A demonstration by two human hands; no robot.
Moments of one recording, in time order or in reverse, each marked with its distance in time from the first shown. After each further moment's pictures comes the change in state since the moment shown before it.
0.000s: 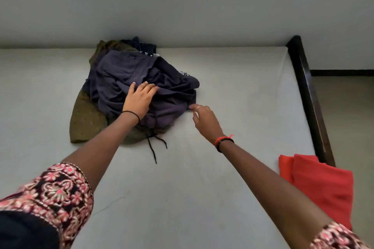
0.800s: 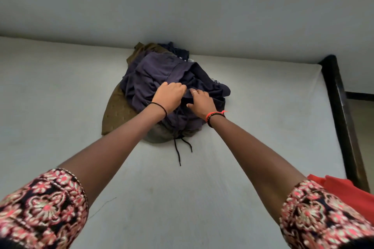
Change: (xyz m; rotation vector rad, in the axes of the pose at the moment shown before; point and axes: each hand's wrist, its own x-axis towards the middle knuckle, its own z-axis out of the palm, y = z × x) left_hand -0.009 -0.024 -0.046 -0.029 0.013 0.030; right_hand 0.085 -0.101 0.044 -0.288 -0.245 -0.044
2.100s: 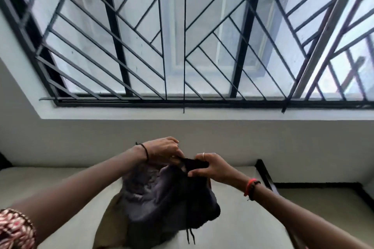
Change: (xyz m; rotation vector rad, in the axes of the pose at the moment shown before) left_hand -0.073 0.046 -0.383 0.108 0.014 0.677; right_hand -0.259 -0.045 -0.351 0.555 0.156 -0.430
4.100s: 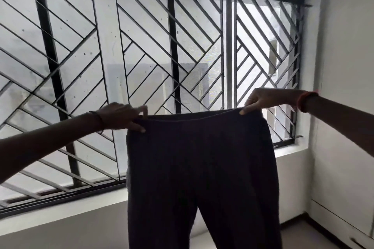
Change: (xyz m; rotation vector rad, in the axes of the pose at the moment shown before) left_hand -0.052 0.084 -0.354 0.387 0.363 -0.355; right_hand -0.209 -0.274 -0.360 -0.679 0.321 0.232
